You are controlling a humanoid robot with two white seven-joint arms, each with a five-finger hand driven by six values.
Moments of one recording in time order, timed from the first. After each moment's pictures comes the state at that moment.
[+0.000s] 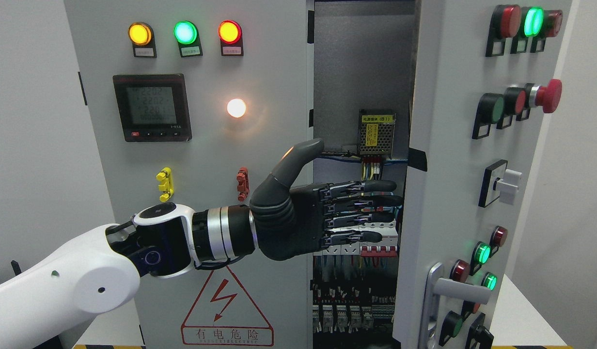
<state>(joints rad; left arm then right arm) -1.54 0.56 -1.25 -1.54 1.71 0.17 -0.45 0.16 0.00 0.11 -0.08 -0.11 0.02 0.06</state>
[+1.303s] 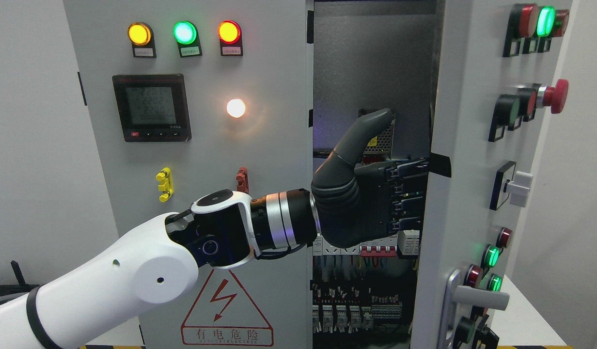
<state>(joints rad) -1.54 0.38 -1.17 -1.51 1.70 0.17 -0.37 0.16 0.00 0.11 -0.09 -0.11 0.02 0.06</state>
